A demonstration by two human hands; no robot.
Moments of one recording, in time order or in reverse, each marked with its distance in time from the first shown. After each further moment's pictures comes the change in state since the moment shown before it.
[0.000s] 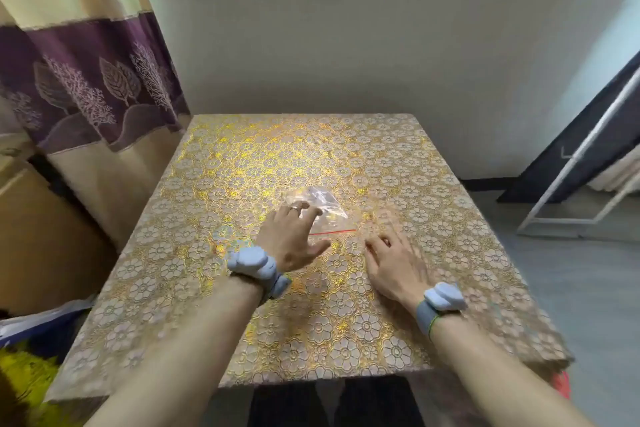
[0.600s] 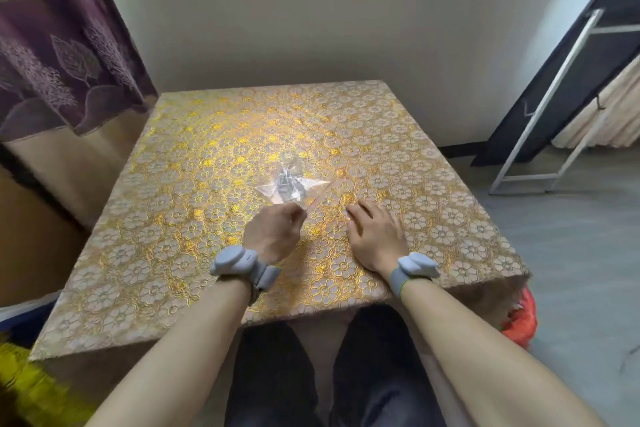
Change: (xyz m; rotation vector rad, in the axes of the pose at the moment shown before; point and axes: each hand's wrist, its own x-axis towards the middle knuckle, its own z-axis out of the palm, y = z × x) left_hand -0.062 0.037 0.033 -0.267 0.043 -0.165; right_hand -0.055 0.010 0.025 0.100 0.097 0.029
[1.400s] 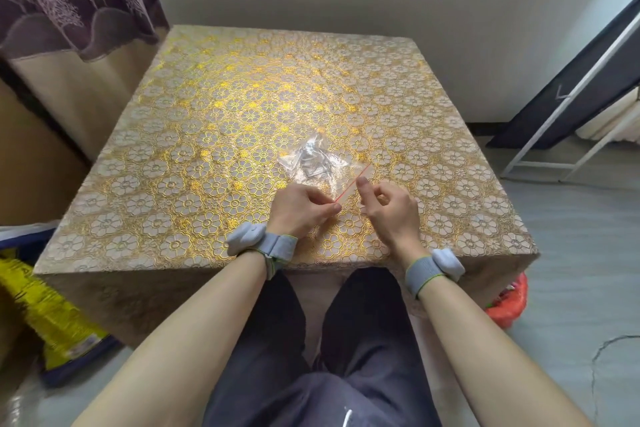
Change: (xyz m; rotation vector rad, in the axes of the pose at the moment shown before) left_hand -0.033 0.009 0.043 -0.577 -0.080 -0.203; right_hand -0.029 0.000 -0.004 0.427 0.124 0.089
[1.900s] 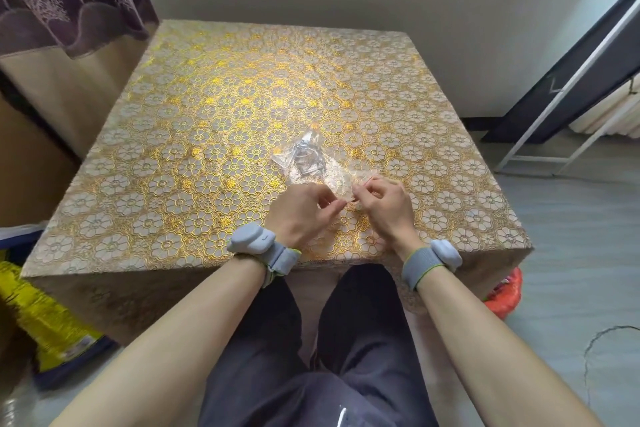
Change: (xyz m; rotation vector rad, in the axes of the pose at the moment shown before) left_hand -0.012 0.015 0.002 0.364 0.009 0.285; right_hand 0.009 0.006 -0.001 0.040 -0.092 0.053
